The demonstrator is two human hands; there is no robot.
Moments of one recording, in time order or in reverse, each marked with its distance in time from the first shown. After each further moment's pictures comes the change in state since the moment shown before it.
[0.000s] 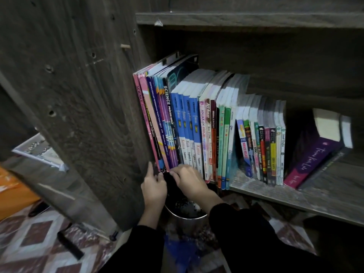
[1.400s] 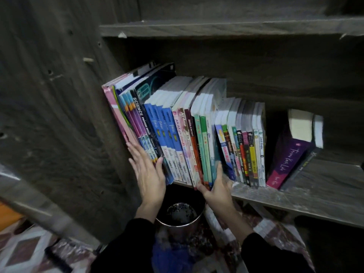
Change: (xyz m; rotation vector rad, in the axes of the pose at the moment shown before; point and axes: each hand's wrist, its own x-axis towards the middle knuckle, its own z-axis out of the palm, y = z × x) left_hand 0.003 0.041 0.034 0.225 0.187 0.642; right_hand -0.063 0.079 -0.038 0.451 0.182 0.527
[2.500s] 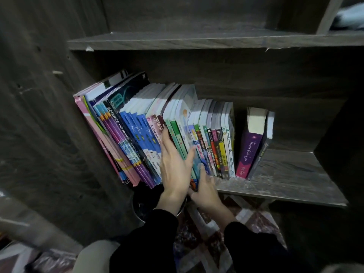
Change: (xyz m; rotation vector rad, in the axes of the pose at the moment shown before) left_hand -0.025 0.149 -0.012 -0.271 -0.220 -0.036; right_hand -0.018 0.021 -0.031 -0.208 -0.031 -0.054
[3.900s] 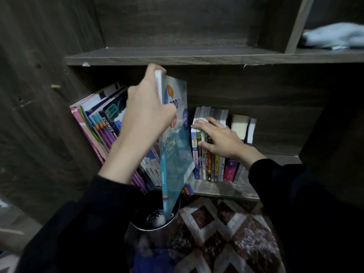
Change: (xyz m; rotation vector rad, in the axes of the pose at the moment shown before) left_hand 0.058 0.122 -0.108 0.092 -0.069 0.210; right_hand 0.049 -0.039 -0.164 -0.577 0.116 -0.522
